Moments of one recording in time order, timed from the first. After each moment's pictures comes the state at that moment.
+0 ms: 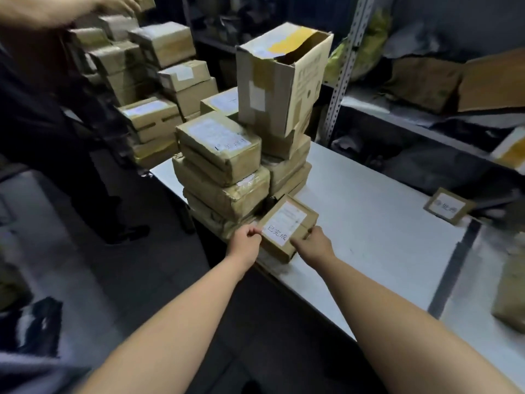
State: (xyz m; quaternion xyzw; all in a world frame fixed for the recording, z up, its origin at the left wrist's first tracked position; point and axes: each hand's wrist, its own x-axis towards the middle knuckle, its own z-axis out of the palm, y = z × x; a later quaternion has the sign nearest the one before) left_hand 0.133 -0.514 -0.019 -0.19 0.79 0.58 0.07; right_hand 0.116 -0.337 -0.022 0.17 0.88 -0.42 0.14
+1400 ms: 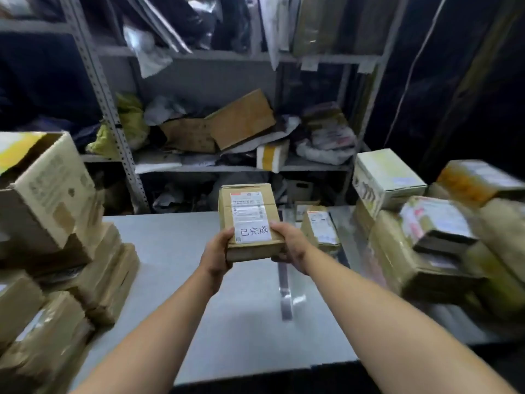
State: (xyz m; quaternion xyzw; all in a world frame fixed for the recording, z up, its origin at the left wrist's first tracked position) left_hand 0.122 -0.247 0.097 0.12 0.62 0.69 0.36; right_hand 0.221 -0.088 0.110 0.34 0.62 -0.70 -0.07
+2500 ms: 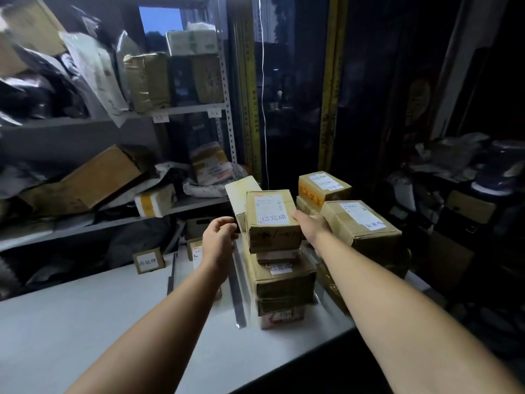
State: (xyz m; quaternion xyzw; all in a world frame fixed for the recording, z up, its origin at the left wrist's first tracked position) left_hand 0.385 0.017 0.196 0.25 0.60 0.72 0.25; right_hand 0.530 0.173 0.187 0.47 0.59 -0.58 -0.32
